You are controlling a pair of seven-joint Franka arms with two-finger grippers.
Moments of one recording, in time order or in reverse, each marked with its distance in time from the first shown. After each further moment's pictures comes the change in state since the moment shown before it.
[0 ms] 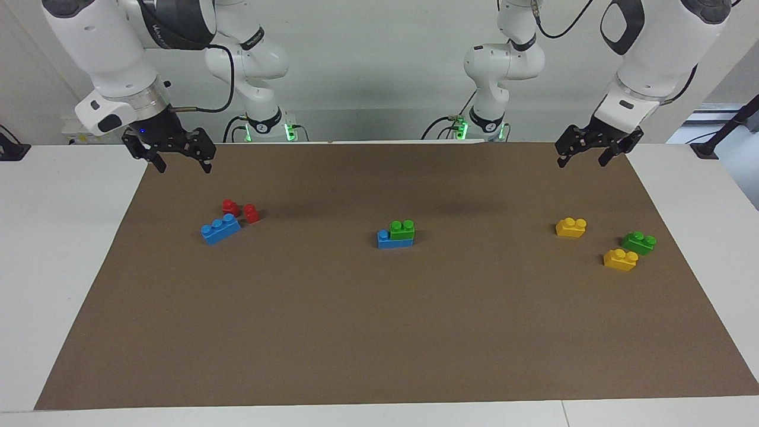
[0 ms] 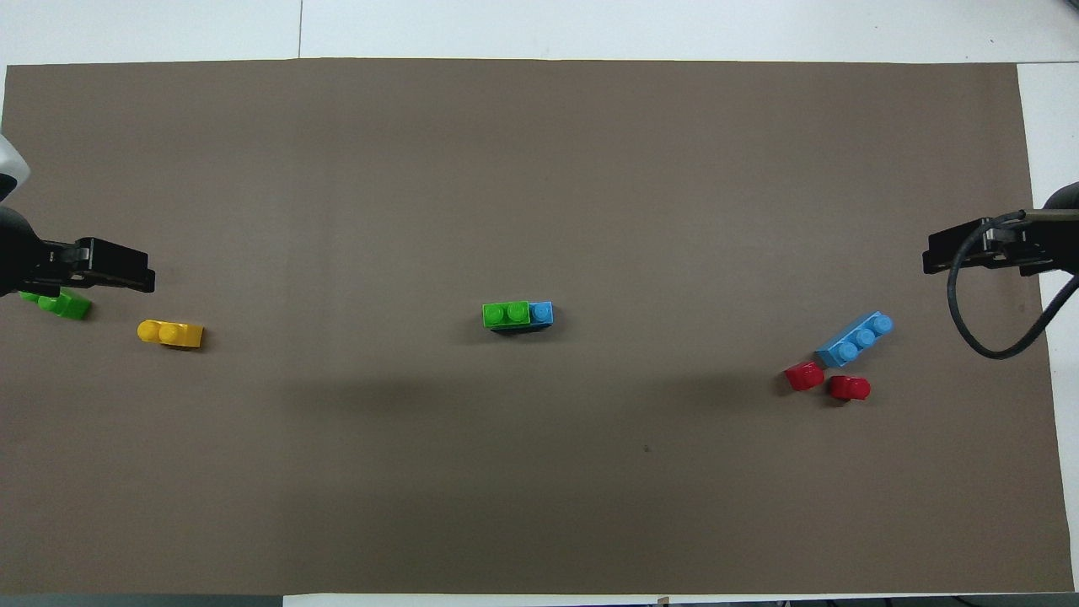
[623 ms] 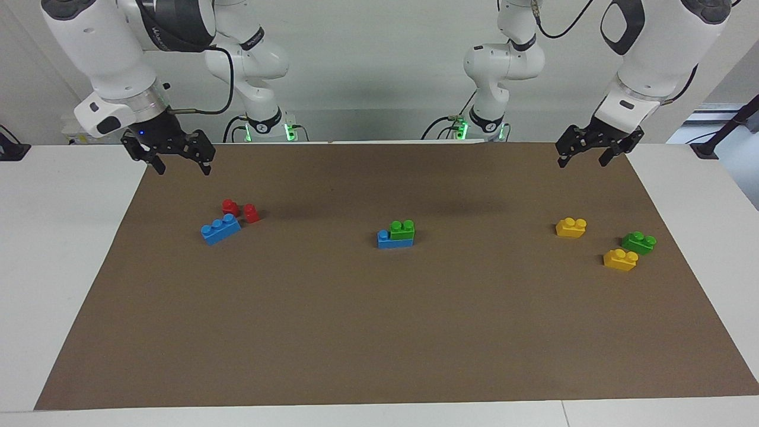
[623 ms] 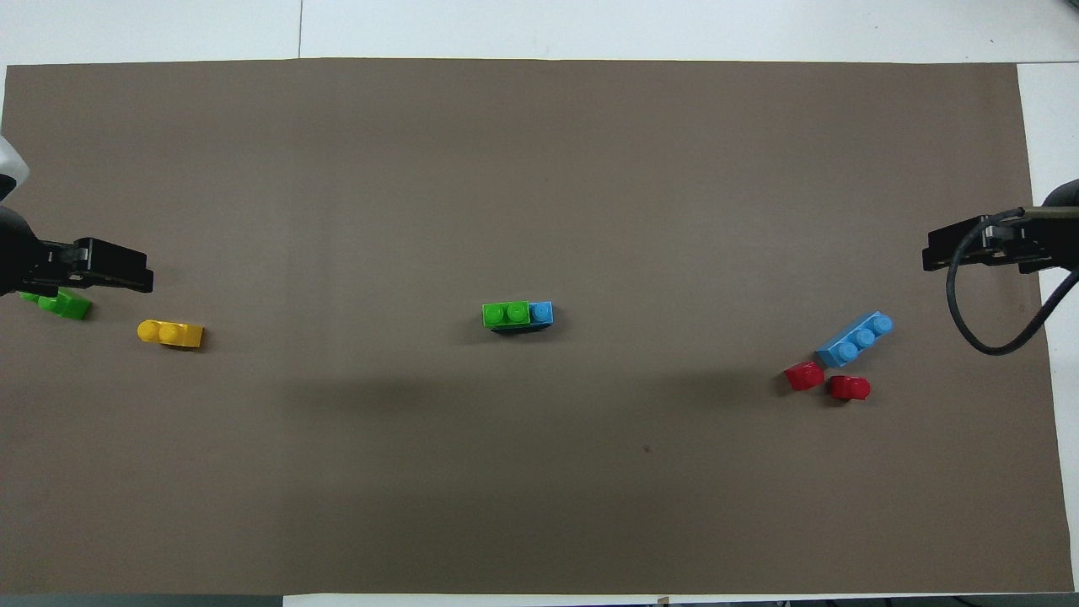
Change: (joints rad) left arm 0.000 0.000 0.001 0.000 0.012 -0.001 0.018; right arm -0.003 0.006 -0.001 -0.001 0.000 0.009 -0.027
